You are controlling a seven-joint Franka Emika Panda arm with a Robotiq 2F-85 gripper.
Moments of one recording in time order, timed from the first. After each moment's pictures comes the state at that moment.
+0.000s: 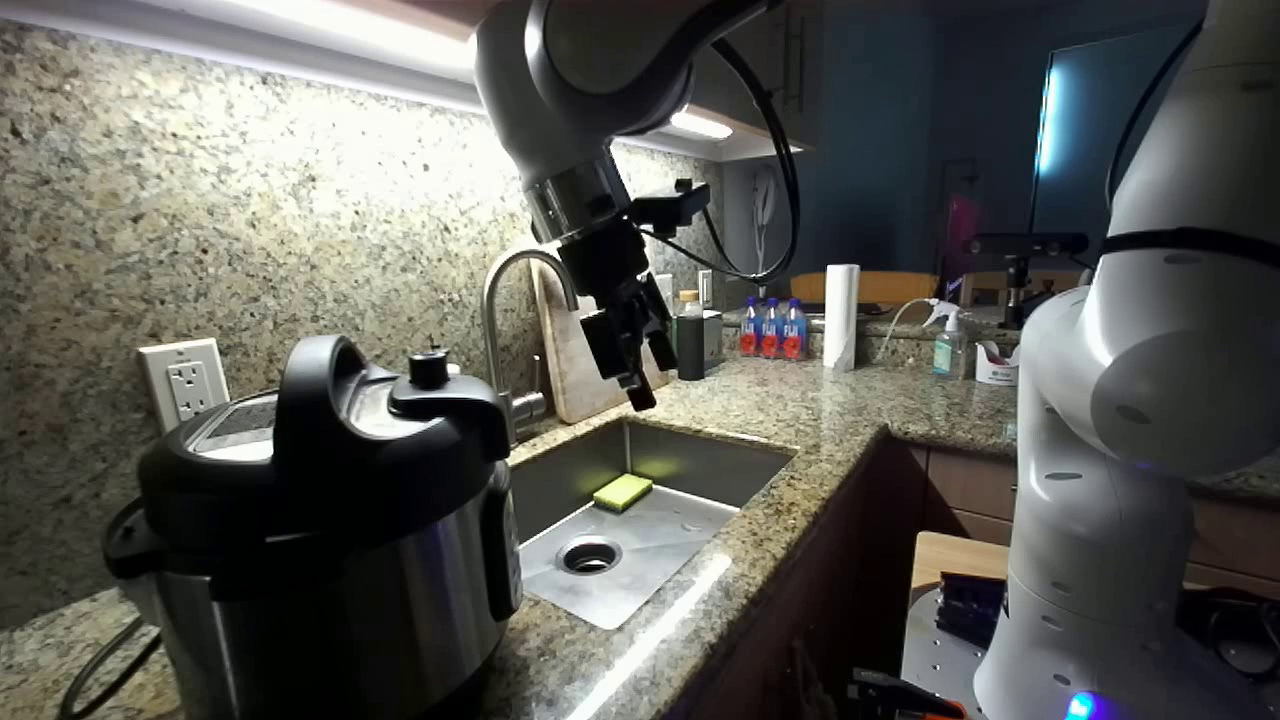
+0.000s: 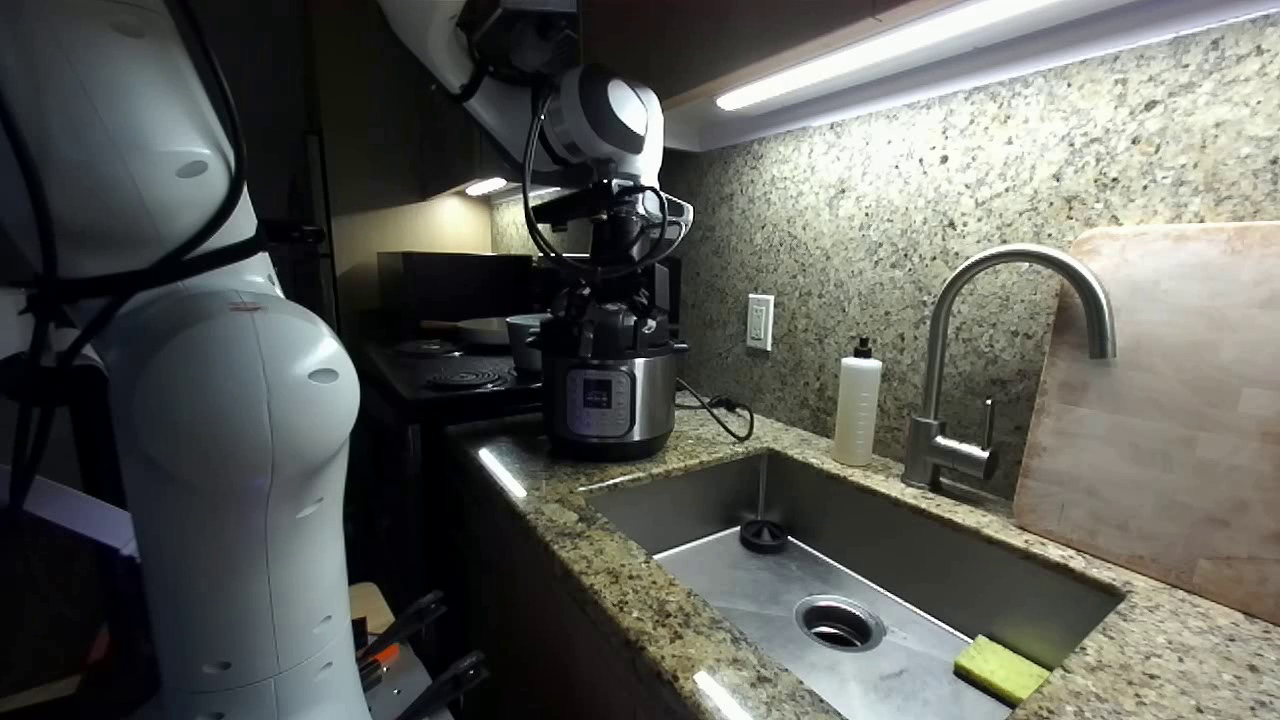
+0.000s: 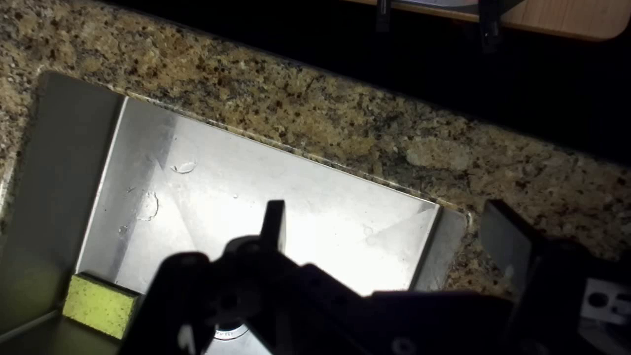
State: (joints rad) arm 0.07 -0.30 0.21 -2.28 -0.10 1.67 0.11
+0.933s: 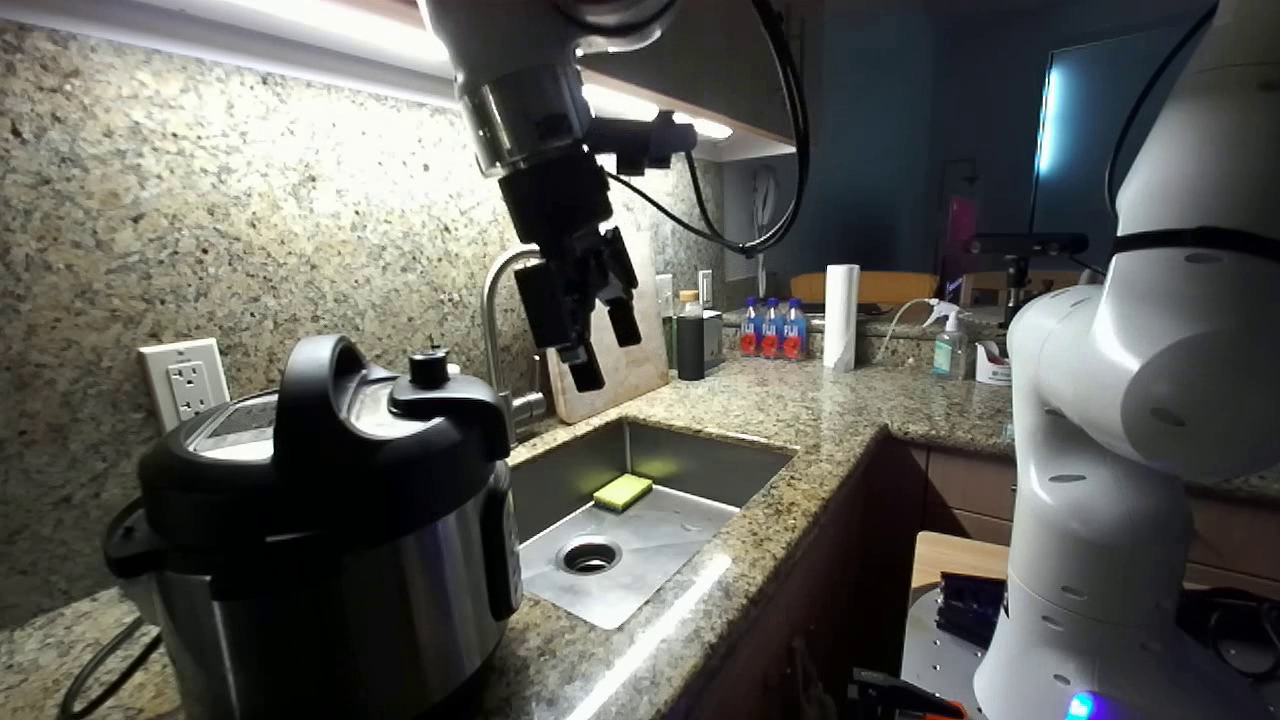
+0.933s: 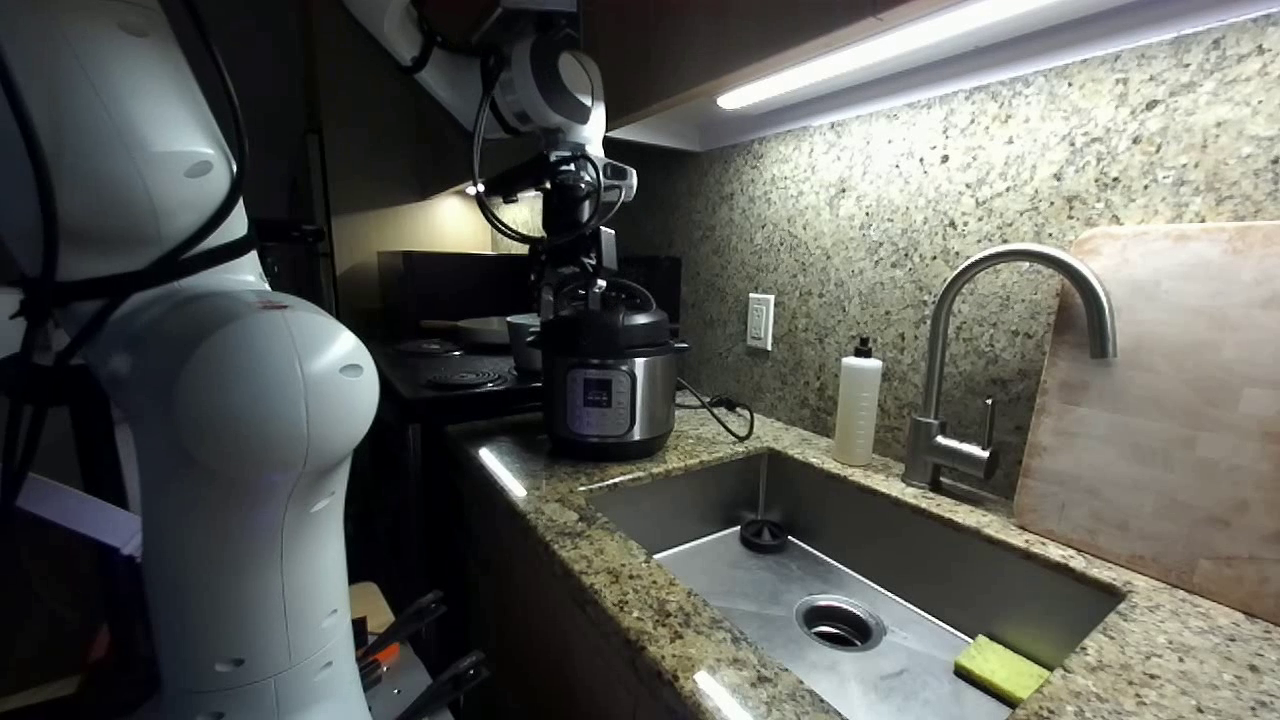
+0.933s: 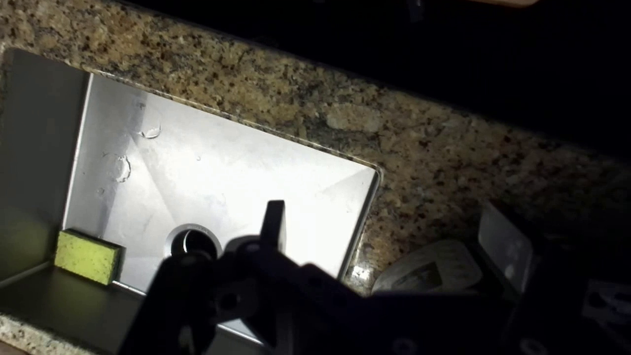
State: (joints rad) arm 0.19 -0.33 0.27 -2.18 -0.04 1.64 0.29
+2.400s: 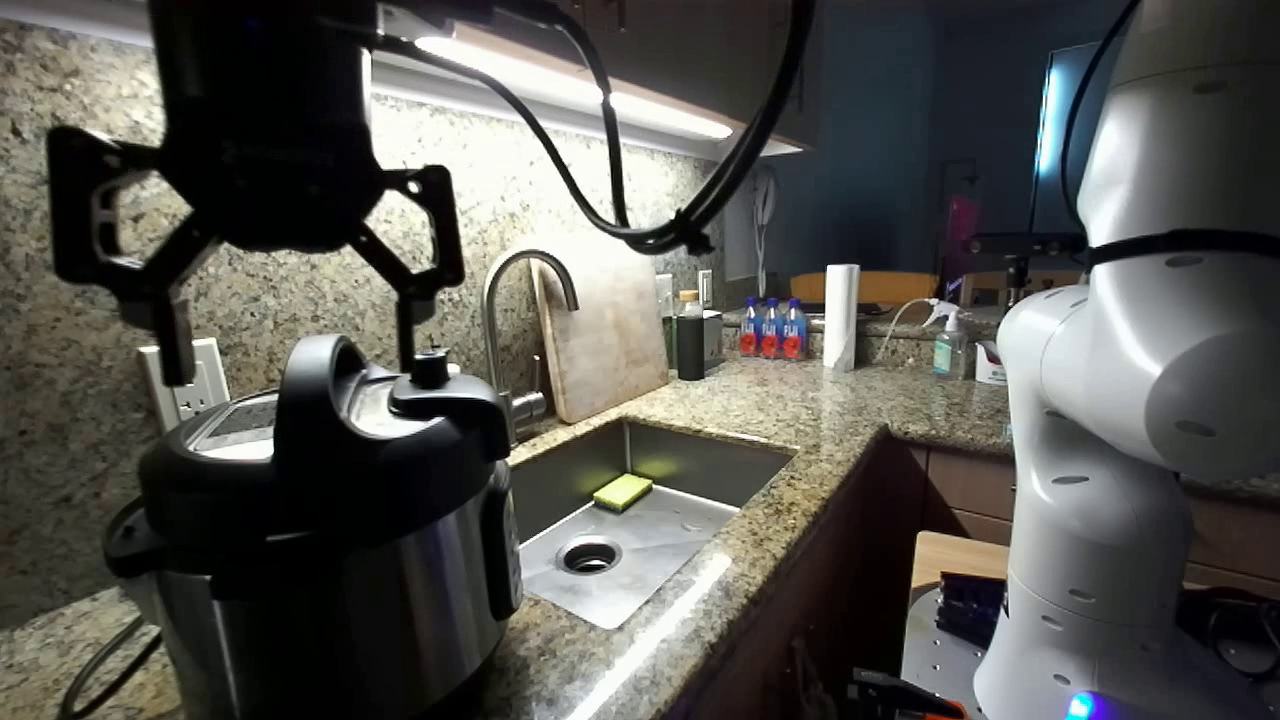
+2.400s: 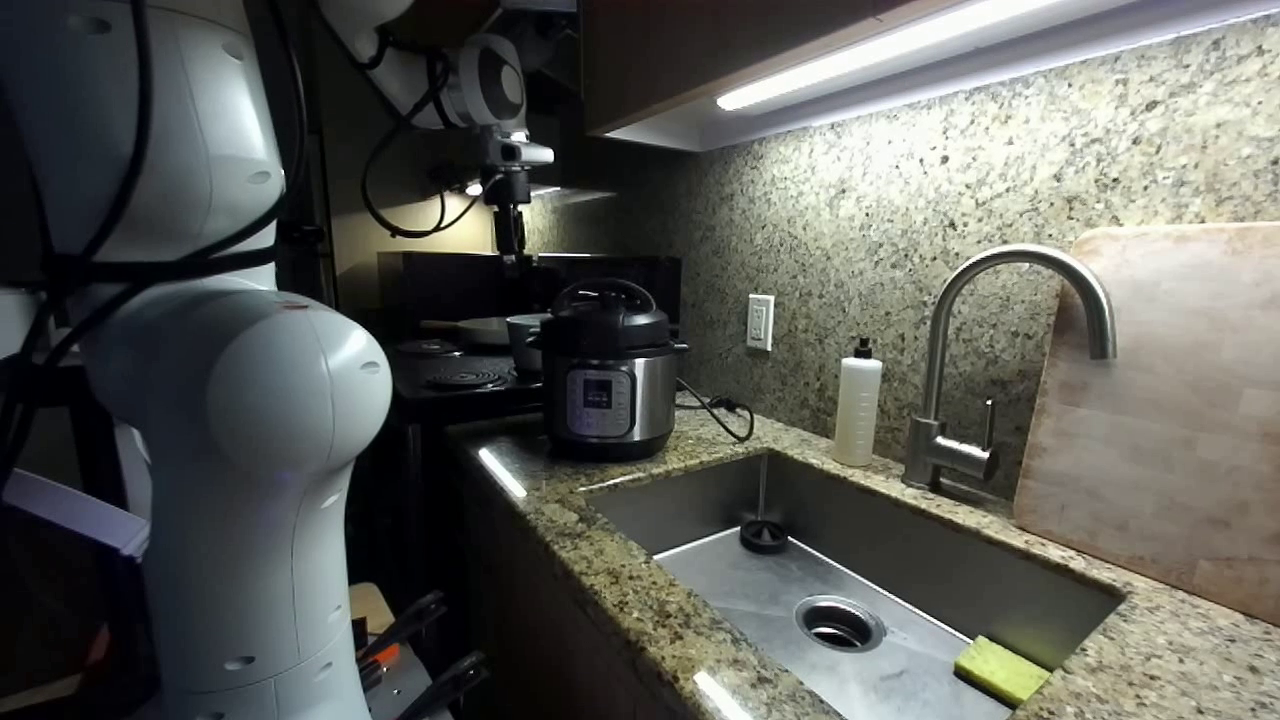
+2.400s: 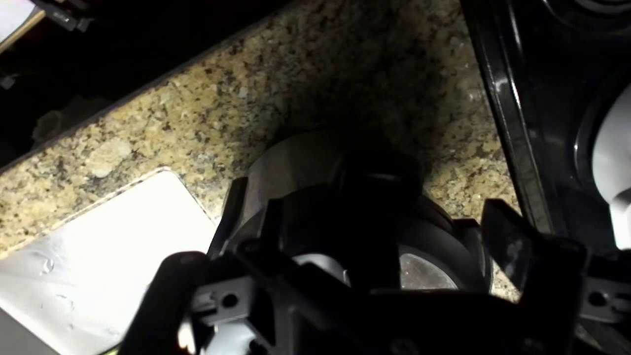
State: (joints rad) arm 0.28 -0.13 0.48 -1.92 -0.01 1.92 1.39
